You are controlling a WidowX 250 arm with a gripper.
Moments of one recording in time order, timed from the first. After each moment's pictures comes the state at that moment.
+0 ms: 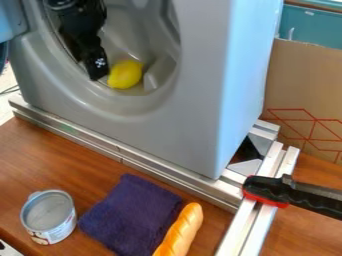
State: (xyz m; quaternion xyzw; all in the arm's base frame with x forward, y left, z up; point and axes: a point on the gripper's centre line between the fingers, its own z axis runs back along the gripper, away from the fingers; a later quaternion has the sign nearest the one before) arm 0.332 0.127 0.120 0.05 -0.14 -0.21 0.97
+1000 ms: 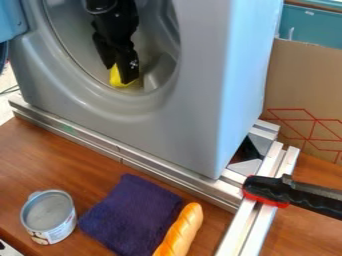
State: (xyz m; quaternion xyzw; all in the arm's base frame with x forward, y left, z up) arm 0.371 0.106 0.098 0.02 -0.11 -0.19 0.97
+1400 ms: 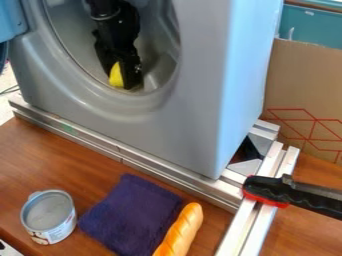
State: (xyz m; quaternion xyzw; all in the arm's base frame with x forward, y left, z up) arm 0.373 0.106 0.088 0.00 -0.09 -0.15 0.98
